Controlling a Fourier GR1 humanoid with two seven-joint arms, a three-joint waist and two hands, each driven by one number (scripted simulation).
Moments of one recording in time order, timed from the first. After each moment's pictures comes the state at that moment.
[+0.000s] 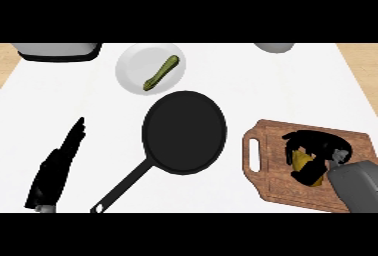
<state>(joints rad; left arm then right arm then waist) 0.09 0.27 -0.06 -1.63 -0.13 0.06 0.14 -0.29 -0.47 0.22 -1.34 0.60 0.84 0.36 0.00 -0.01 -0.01</state>
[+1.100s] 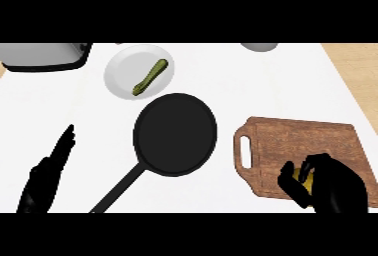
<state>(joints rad) 0.14 0.27 -0.01 -1.62 -0.13 0.07 0.14 0.10 -0.17 0.28 -1.99 1.17 0.18 0.98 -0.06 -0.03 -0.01</state>
